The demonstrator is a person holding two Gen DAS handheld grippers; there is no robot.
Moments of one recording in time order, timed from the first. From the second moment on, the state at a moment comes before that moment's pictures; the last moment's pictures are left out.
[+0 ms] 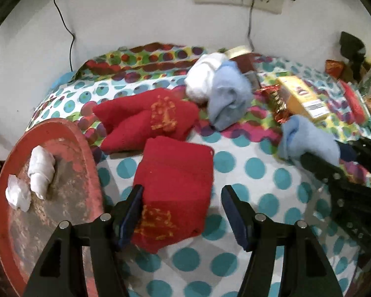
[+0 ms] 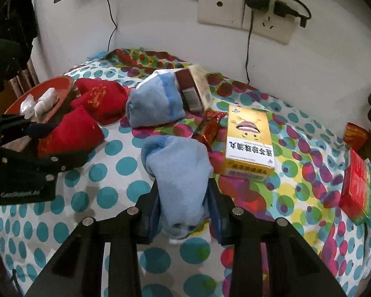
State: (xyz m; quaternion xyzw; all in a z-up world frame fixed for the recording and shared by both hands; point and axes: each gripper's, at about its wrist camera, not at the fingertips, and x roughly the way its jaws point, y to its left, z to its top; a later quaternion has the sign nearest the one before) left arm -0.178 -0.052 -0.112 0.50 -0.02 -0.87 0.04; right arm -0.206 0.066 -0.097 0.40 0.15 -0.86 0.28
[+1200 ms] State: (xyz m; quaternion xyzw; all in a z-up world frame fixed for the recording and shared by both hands) left arm -0.175 -0.036 -0.127 0.46 -0.05 -0.89 0.04; right arm -0.212 0.064 -0.111 0.43 0.14 -0.86 0.26
